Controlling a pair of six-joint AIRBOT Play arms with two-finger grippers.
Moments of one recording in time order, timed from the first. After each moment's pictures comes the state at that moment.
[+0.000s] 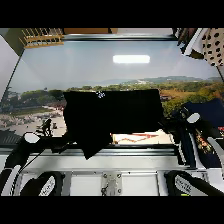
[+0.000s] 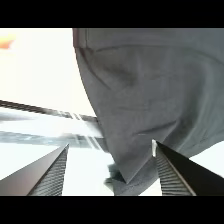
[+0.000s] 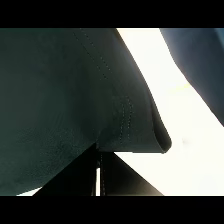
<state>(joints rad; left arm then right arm) 0.16 -0.91 0.30 0.94 -1.00 -1.54 -0.20 -1.21 0.59 -1.05 0.85 1.70</state>
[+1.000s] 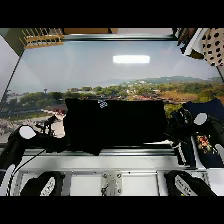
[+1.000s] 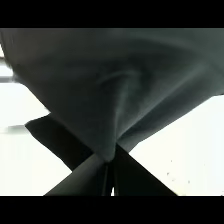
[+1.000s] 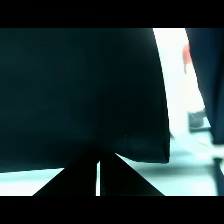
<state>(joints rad) 0.12 -0.80 0.45 1.09 -1.35 -1.54 -0.20 -1.03 0.63 -1.29 1.25 1.64</state>
